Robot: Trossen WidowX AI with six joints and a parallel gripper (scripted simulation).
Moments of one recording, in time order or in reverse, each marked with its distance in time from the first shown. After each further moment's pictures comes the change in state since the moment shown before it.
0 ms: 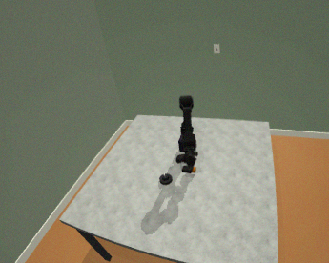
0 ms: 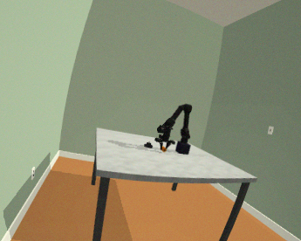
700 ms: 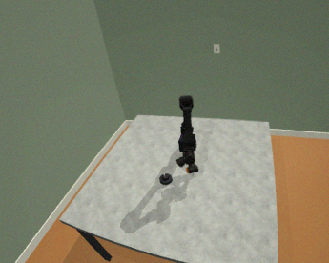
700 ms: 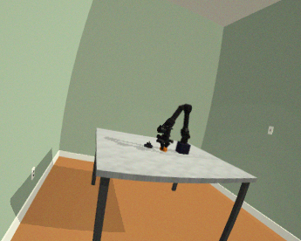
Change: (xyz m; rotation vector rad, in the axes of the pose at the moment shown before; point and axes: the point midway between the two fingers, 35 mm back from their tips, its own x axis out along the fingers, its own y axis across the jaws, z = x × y) arm 0.000 0.000 0.000 -0.523 0.000 0.000
